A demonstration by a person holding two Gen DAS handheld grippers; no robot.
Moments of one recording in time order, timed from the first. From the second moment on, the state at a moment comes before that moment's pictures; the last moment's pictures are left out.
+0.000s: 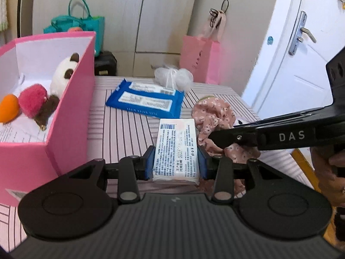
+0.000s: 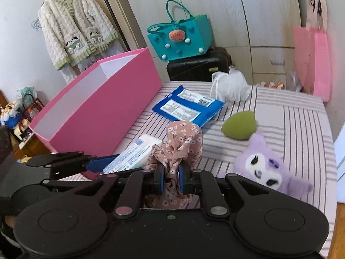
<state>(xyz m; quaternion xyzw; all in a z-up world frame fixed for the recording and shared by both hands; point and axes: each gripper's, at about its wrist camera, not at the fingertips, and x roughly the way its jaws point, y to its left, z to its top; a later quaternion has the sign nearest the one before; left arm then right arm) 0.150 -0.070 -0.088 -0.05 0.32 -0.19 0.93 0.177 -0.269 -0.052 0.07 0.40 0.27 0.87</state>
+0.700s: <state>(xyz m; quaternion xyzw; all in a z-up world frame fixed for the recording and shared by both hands) 0.105 -0.009 -0.063 -0.03 0.38 -0.24 0.89 0.119 -0.250 -0.051 0.05 0.44 0.30 0.85</state>
